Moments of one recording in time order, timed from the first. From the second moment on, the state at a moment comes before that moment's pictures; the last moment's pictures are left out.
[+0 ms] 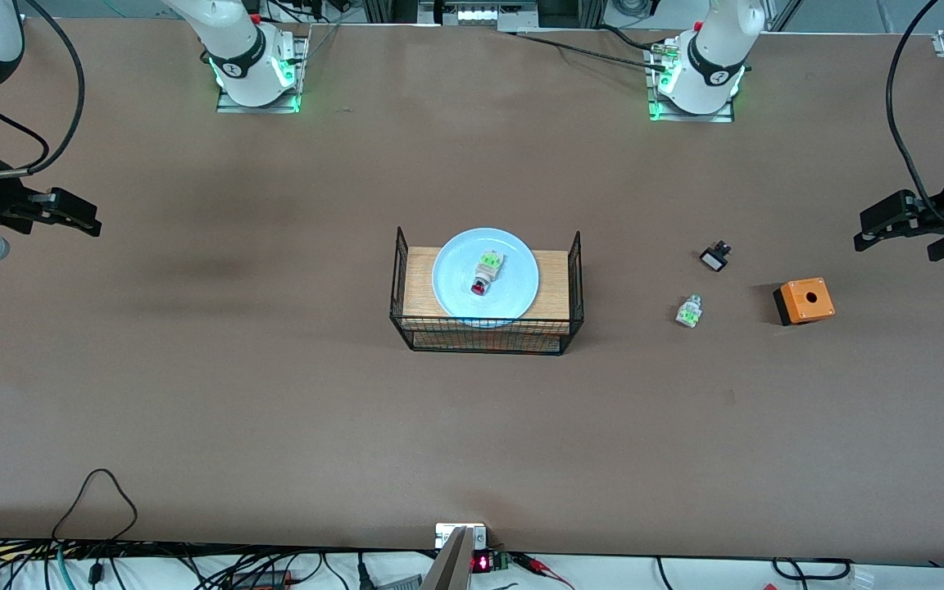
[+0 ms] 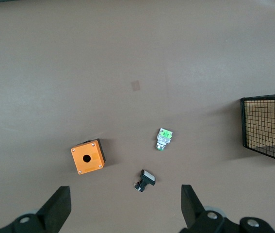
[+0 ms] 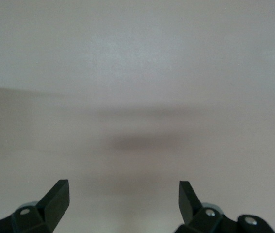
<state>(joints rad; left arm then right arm) 0.07 0.12 -0.03 -1.50 -0.04 1.64 0.15 0.14 0.07 -0.17 -1.64 -0.02 1.66 -0.01</state>
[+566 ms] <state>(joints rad) 0.07 0.12 -0.03 -1.50 -0.04 1.64 0.15 0.14 0.07 -0.17 -1.64 -0.02 1.66 -0.01</state>
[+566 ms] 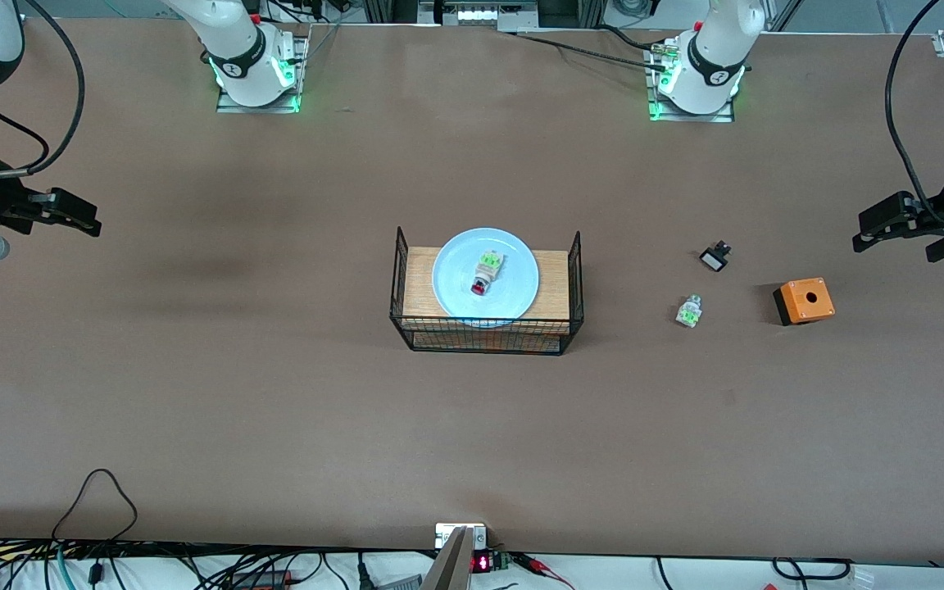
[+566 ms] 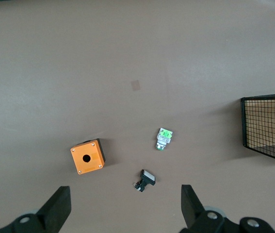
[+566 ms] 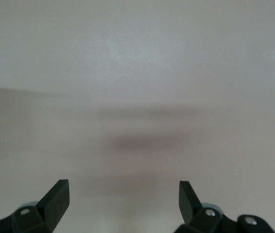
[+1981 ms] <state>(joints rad) 0.05 0.12 -0.03 -1.50 -0.04 1.64 0.15 0.62 0.13 -0.15 -1.62 0.04 1.75 0.49</state>
